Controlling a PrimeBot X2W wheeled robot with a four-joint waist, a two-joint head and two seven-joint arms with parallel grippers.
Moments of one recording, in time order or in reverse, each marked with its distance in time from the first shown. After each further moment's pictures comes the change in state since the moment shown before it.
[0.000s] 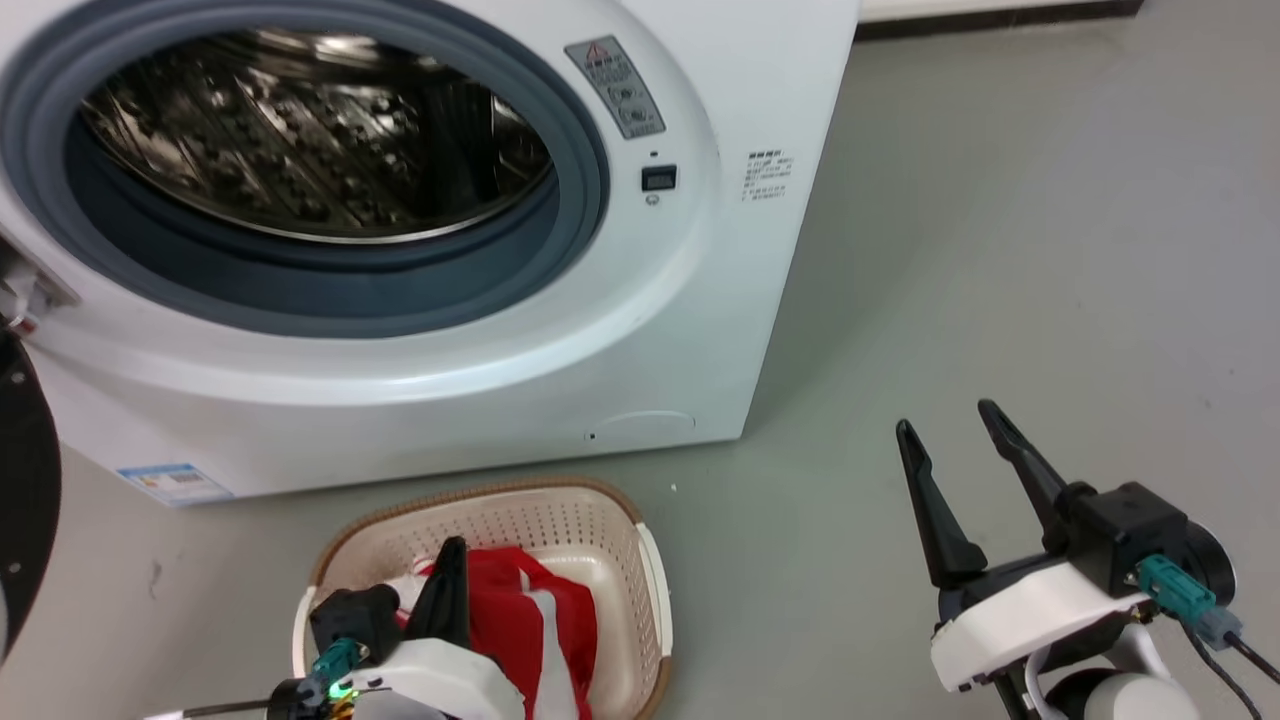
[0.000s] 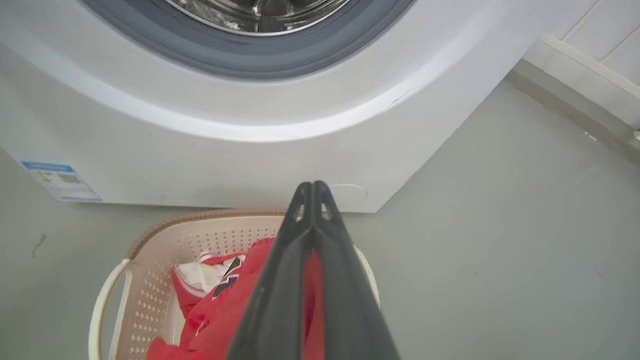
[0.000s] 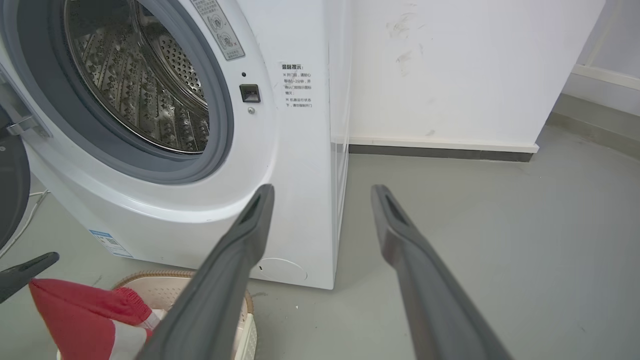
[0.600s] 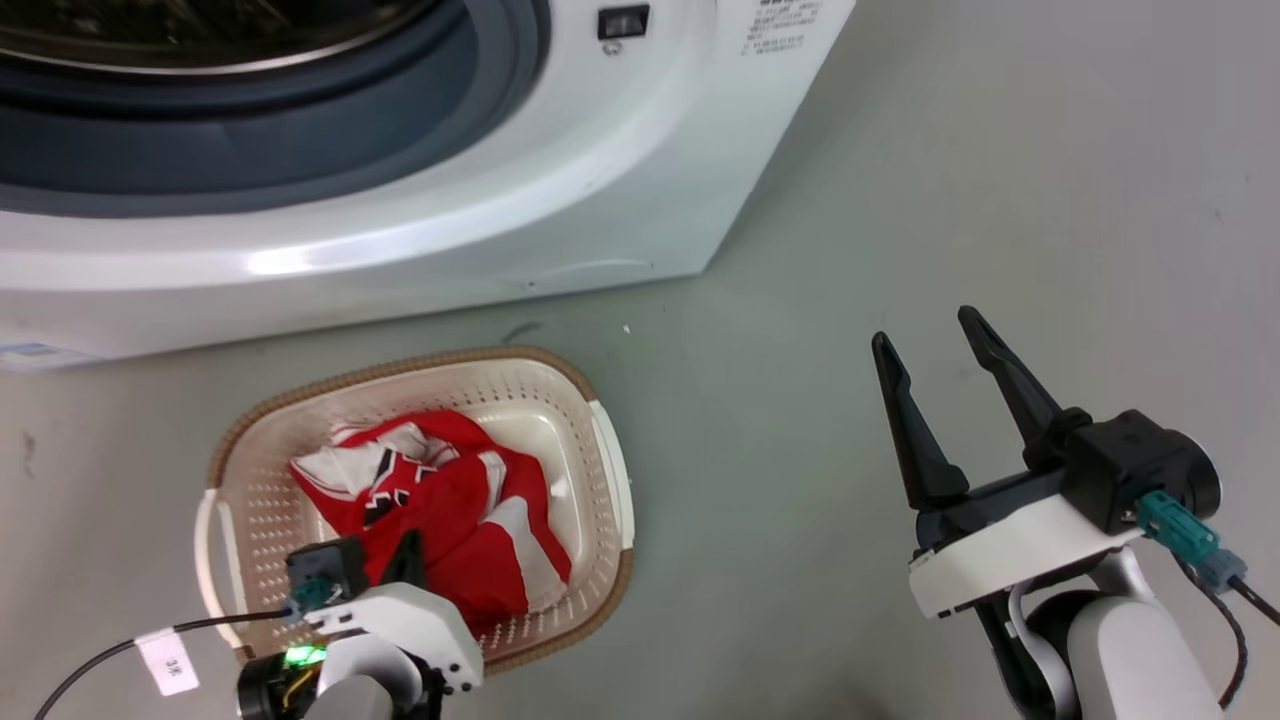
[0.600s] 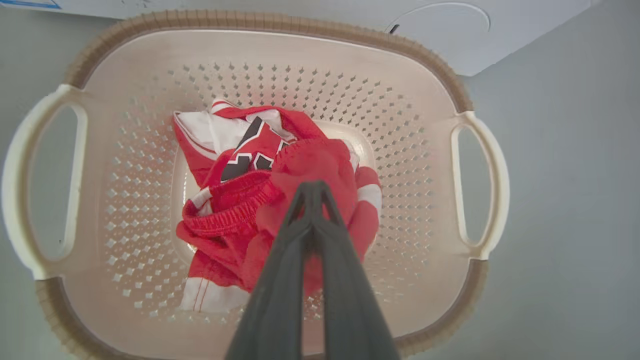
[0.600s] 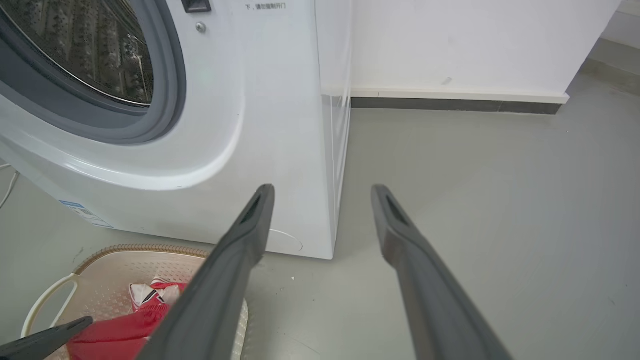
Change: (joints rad) left arm -0.262 -0.025 0.087 0.489 -0.004 -0.044 -0.028; right arm -0.142 0.000 0.040 0.015 0.016 0.000 -0.044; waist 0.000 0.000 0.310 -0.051
